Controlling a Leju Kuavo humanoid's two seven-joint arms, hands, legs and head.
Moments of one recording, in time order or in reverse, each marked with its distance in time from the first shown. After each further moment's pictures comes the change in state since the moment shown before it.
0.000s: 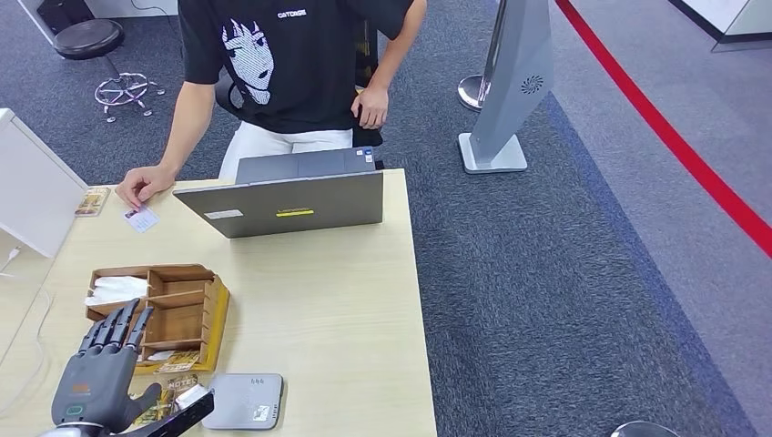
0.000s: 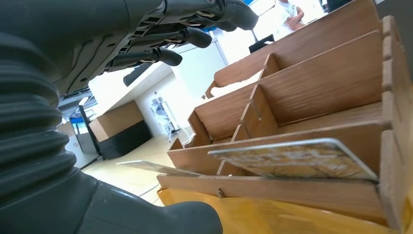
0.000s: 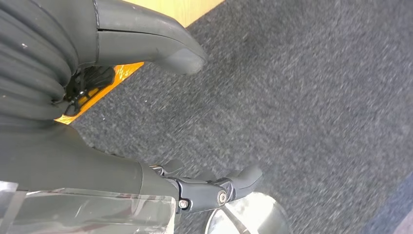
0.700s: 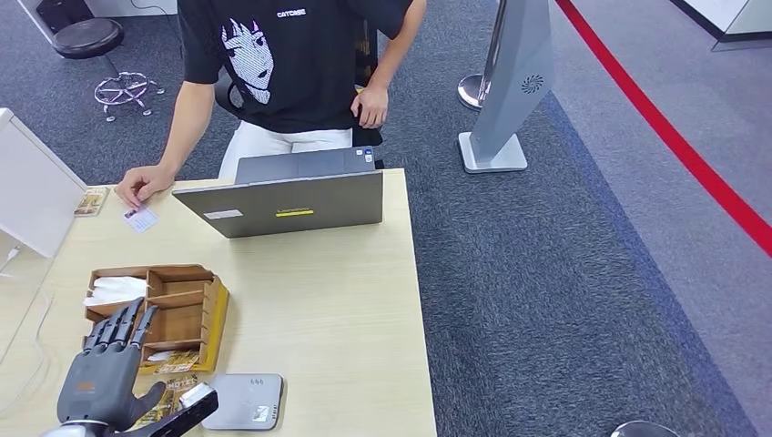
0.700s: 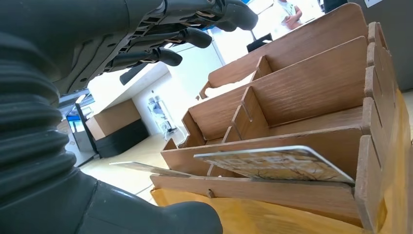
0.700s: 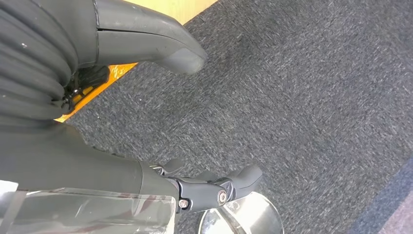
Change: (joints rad) left arm -0.008 -0.022 0.000 0.000 -0.010 -0.008 -0.008; right arm 0.055 -0.004 0.120 -0.043 -0.088 -0.065 0.032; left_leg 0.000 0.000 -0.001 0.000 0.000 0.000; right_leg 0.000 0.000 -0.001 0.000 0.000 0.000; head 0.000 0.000
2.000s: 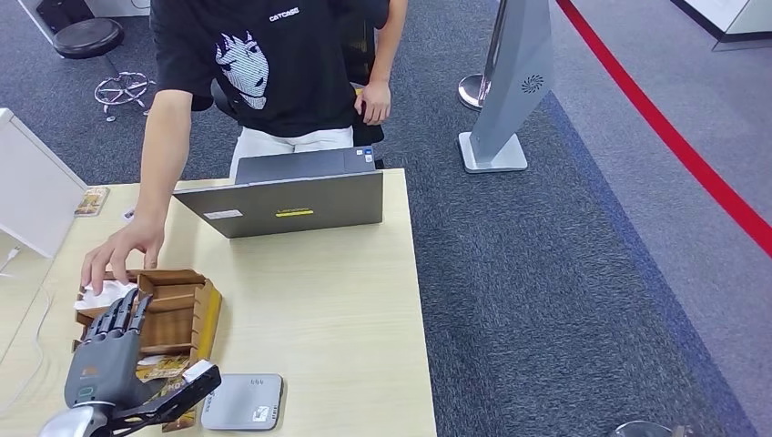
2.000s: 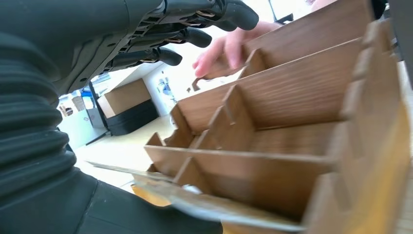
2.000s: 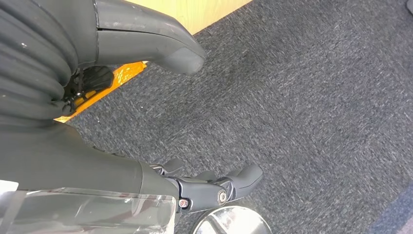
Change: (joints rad) left arm -0.085 -0.112 0.074 0.085 -0.030 -0.011 -0.023; right arm 0.015 -0.002 0.038 -0.014 0.018 0.044 0.003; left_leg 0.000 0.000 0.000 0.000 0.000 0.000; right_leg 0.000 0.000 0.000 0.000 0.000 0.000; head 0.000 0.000
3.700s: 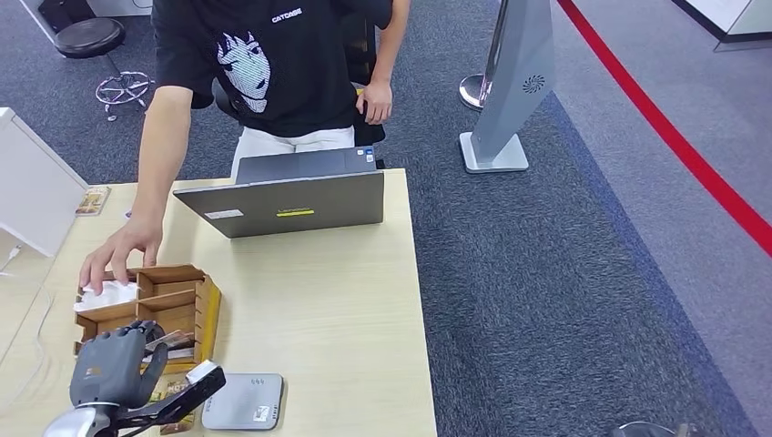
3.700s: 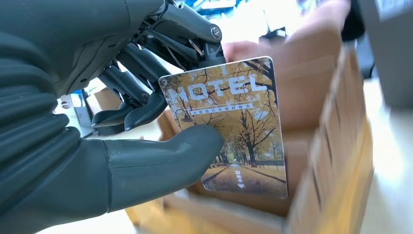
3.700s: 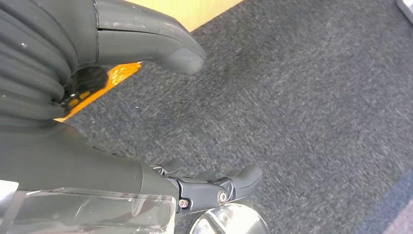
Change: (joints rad) left arm 0.001 0.007 -0.018 -0.009 0.052 0.065 -0.033; right arm 0.030 -0.001 0.057 -0.024 -0.070 -0.059 0.009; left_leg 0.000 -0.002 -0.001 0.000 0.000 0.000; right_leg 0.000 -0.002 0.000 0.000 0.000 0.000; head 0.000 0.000
